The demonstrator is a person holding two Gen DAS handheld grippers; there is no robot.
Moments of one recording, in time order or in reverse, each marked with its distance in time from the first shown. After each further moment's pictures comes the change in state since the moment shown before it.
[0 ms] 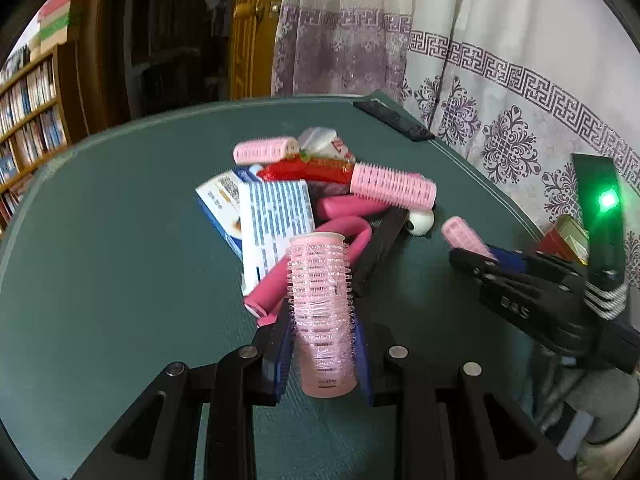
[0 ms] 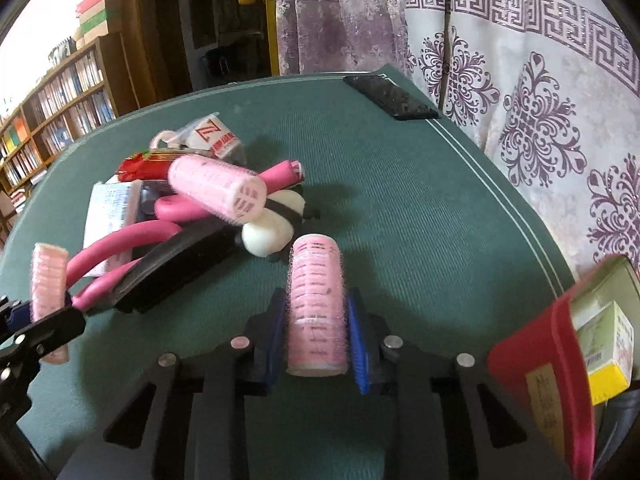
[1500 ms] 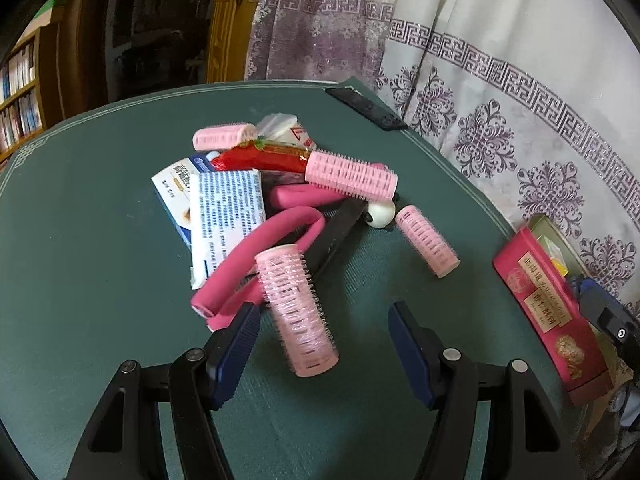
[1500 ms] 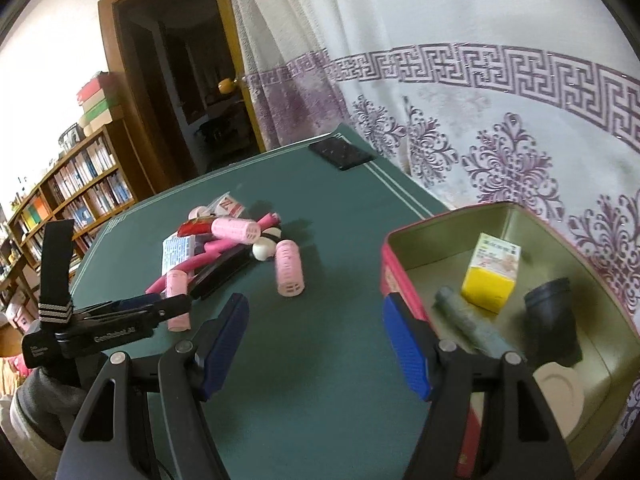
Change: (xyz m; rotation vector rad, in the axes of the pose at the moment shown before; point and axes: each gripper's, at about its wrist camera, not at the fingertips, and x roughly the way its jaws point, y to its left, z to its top) left arm 0.014 -0.022 0.004 -0.028 0.072 -0.111; right arm -0.131 -0.049 -0.048 0.175 -0.189 0.066
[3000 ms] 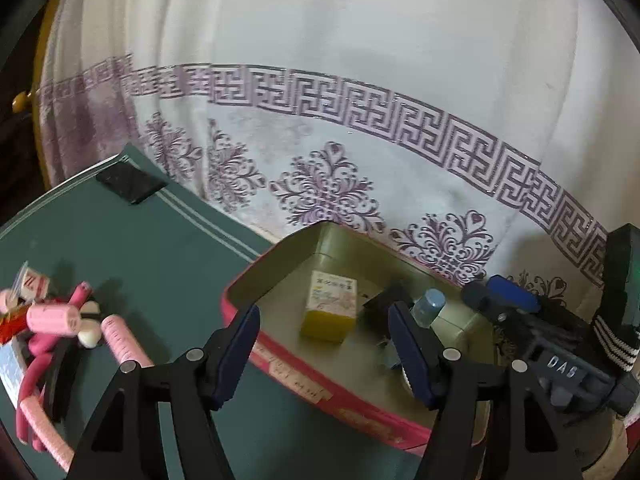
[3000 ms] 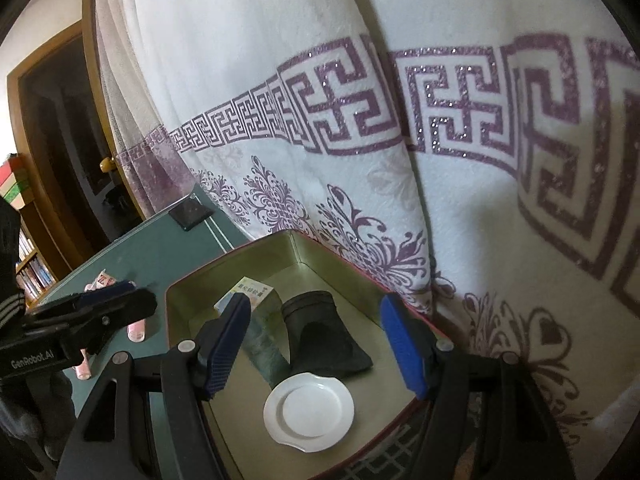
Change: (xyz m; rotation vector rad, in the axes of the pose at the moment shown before) left arm -0.011 -0.220 0.027 0.379 -0.047 -0.381; right arm -0.096 -0.152 -0.013 0.258 -0.159 -0.323
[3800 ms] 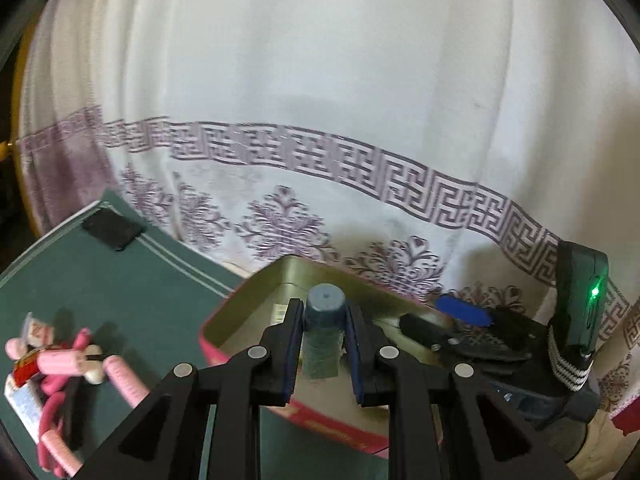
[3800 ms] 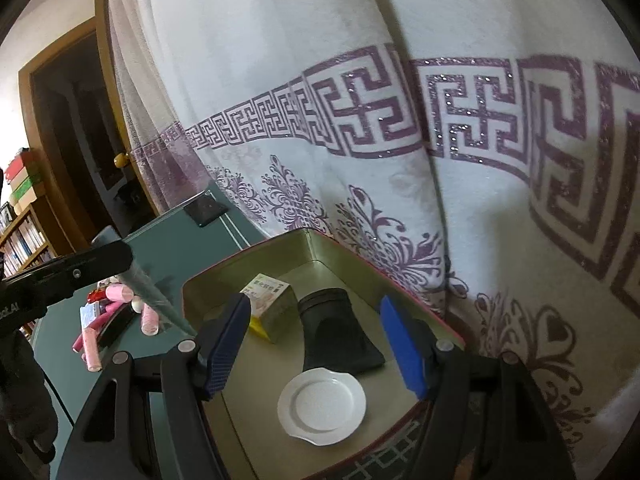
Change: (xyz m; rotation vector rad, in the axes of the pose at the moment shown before) left arm -0.021 -0.044 0.025 0.124 -0.040 -0.070; right arm -0.001 0.004 -0.001 -0.026 0.013 0.044
